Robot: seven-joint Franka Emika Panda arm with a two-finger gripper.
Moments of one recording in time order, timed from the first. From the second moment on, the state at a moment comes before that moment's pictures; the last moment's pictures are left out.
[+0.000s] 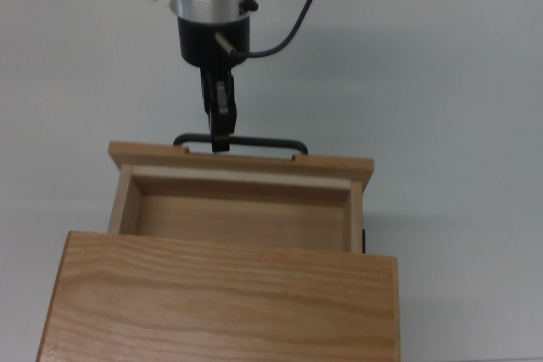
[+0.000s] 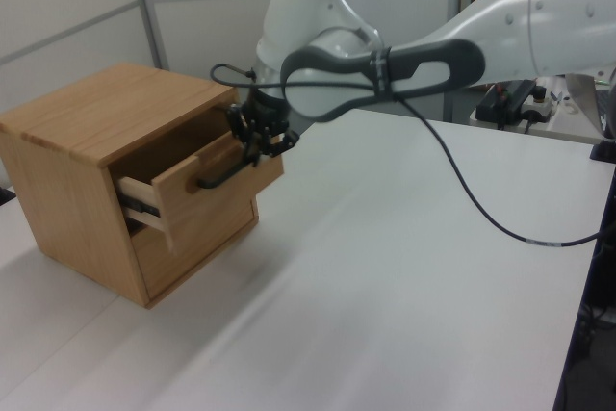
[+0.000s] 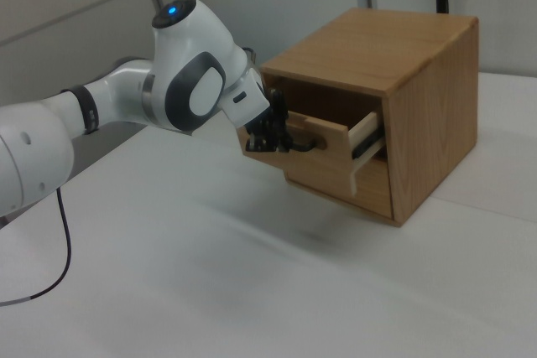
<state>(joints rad) -0.05 0.27 0.14 -1.52 -0.08 2.21 1.46</state>
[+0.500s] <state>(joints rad) -0.07 0.16 0.14 -1.55 -0.03 1.88 1.46</state>
